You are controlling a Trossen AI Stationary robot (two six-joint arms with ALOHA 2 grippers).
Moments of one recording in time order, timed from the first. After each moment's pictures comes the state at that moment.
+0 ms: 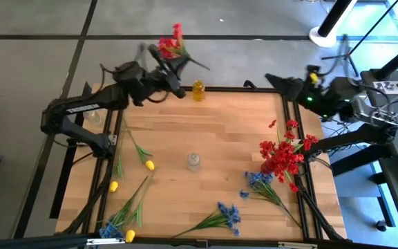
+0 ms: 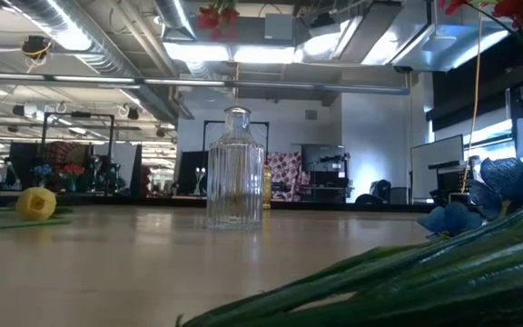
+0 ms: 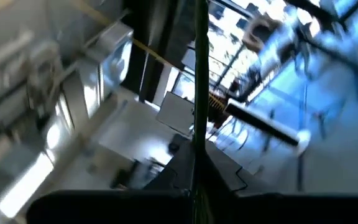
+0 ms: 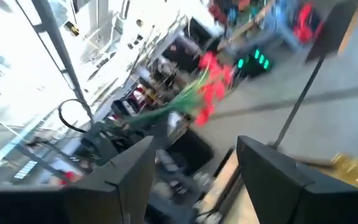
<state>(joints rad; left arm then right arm) 0.24 1.34 1.40 0.12 -0.47 1.20 -0.02 0.96 1.38 -0.35 0.51 0.86</state>
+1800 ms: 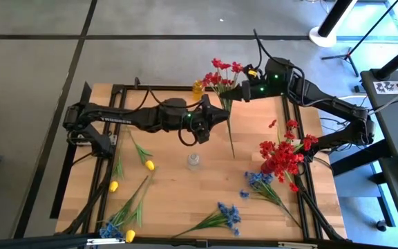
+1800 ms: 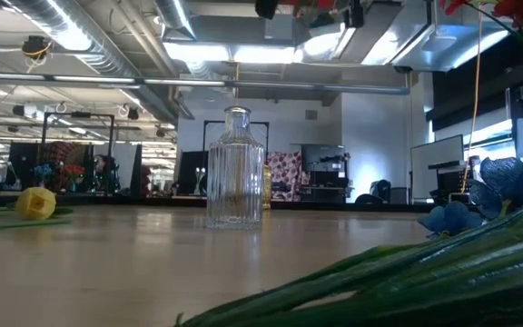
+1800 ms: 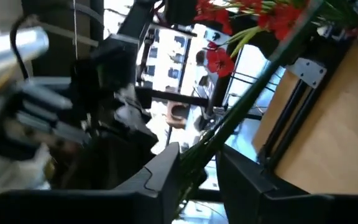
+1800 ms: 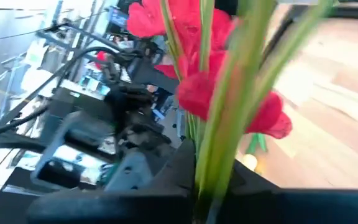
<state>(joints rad) 0.01 1.62 1.39 0.17 -0.23 1.36 -0.40 1.28 1.38 -0.29 -0.46 0.96</state>
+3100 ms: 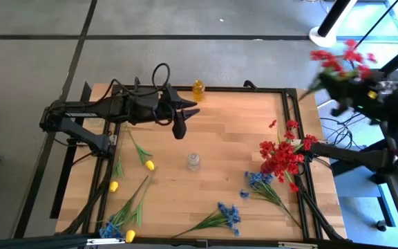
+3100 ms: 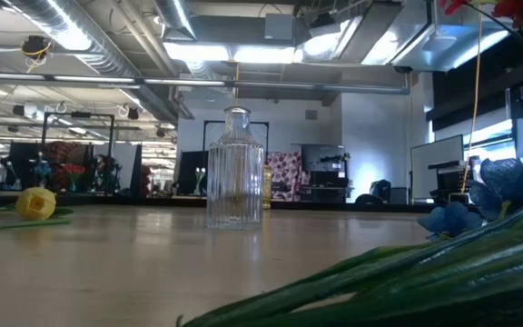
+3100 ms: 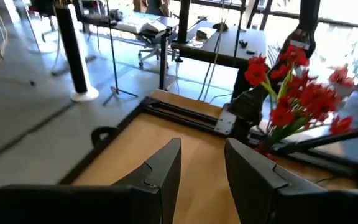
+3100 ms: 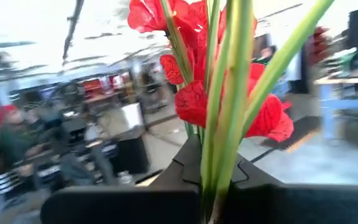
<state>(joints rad) 0.02 1.33 1.39 -0.34 -0.33 -0.22 -0.45 0.54 1.38 -0.67 0.10 0.19</state>
